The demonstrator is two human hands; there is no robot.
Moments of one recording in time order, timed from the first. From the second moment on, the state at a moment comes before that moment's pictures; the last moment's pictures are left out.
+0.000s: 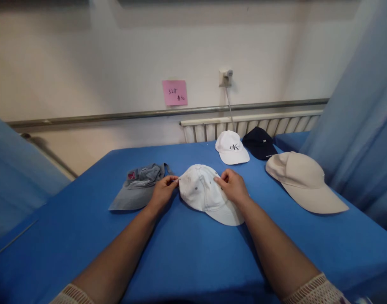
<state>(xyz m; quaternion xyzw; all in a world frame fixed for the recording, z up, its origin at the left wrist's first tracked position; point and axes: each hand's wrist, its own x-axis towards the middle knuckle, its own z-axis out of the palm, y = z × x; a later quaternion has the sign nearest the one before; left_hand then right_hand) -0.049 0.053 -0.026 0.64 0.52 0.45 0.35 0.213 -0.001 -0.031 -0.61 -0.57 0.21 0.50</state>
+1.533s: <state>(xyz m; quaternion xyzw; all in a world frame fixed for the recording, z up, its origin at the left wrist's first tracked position) -0.026 0.034 -0.030 0.79 0.44 0.26 0.32 0.371 -0.042 -0.038 -0.72 -0.29 0.05 0.63</state>
